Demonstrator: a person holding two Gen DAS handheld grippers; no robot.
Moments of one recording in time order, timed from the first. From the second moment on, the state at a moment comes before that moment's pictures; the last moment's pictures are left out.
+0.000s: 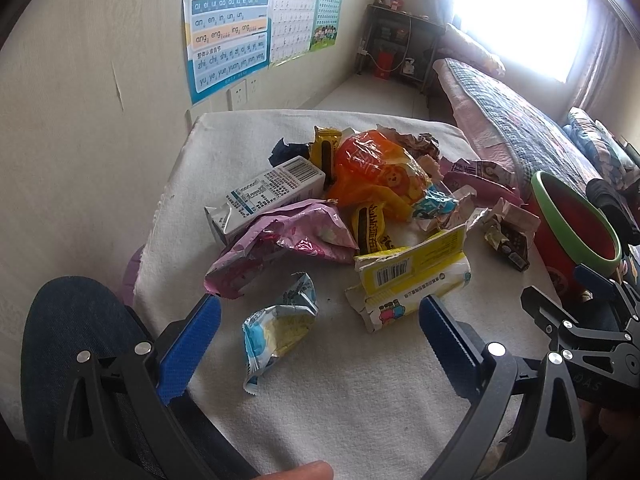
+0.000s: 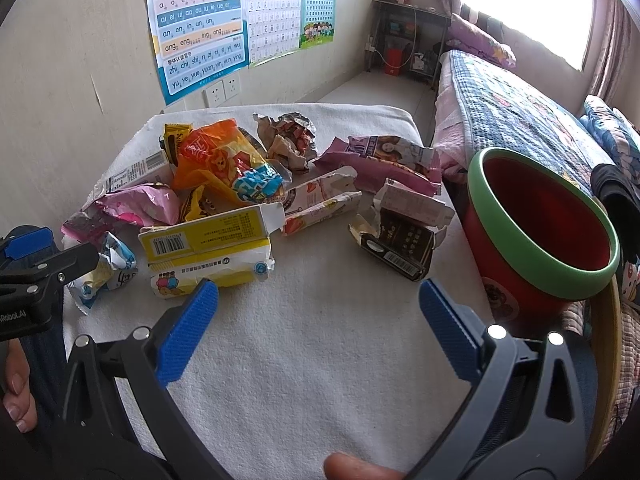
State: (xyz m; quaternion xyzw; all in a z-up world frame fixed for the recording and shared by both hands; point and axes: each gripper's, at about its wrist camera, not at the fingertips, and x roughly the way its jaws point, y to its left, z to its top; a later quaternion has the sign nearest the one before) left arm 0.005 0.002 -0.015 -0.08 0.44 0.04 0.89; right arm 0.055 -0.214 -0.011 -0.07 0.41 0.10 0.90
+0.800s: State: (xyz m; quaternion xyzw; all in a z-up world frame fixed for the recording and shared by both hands) left arm 0.015 0.008 -0.032 -0.10 0.49 0.04 0.86; right arm 0.062 -0.215 -0.017 -0.07 0.43 0.10 0.89
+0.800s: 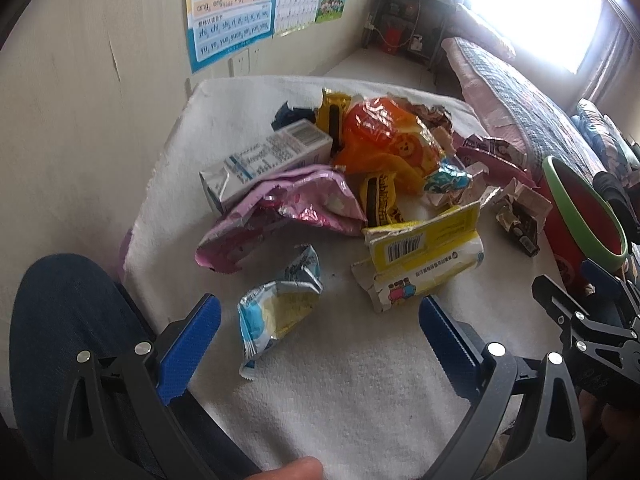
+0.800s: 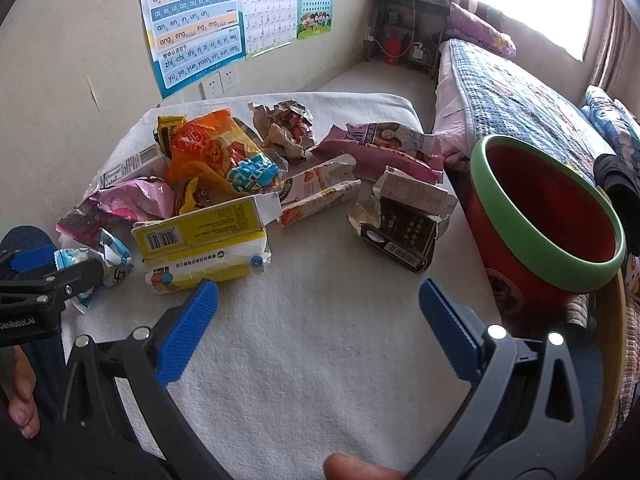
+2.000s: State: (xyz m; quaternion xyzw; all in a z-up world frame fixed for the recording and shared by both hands) left arm 0.088 0.025 -0.073 -0.08 0.64 0.01 0.77; right arm 0.139 -0.189 -0.075 0.10 0.58 0.16 0.79
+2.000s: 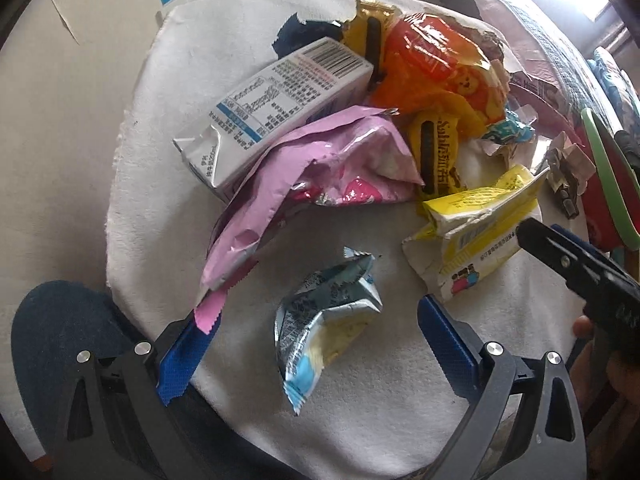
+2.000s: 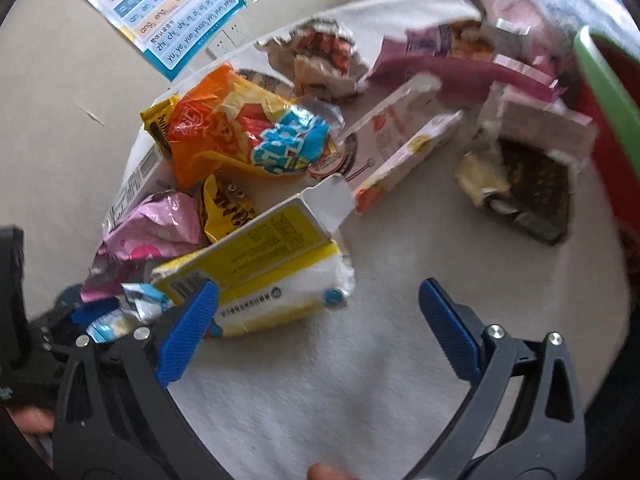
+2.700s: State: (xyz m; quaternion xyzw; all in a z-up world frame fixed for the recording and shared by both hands) left arm 0.089 -0.026 -0.075 -0.08 0.63 -0.07 0.77; right arm 0.156 -0.177 -0.040 0.11 0.55 0.22 0.80
